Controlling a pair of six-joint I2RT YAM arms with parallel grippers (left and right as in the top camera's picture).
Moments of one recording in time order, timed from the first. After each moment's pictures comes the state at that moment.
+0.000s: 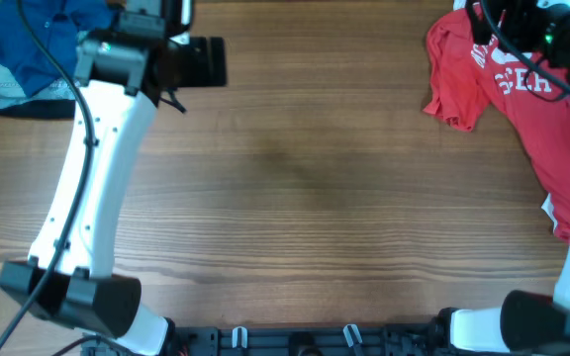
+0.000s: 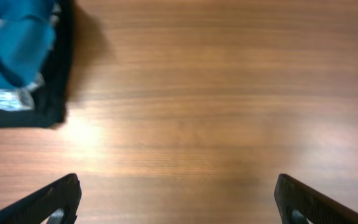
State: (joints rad) left arm -0.24 1.73 1.89 -1.14 -0.12 -0.22; right arm -0.17 1.58 1.90 -0.90 -0.32 -0.06
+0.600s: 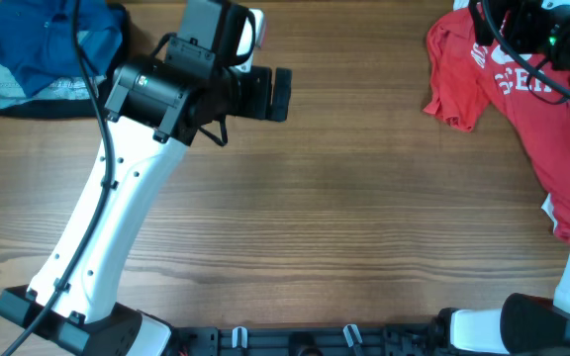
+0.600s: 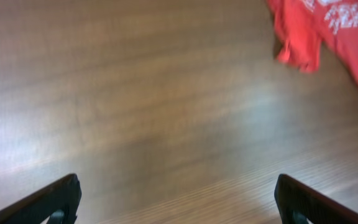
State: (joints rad) left arm -0.46 1.64 1.89 -1.22 0.07 -0.25; right arm -0.17 1.57 1.90 -0.90 -0.31 -0.06
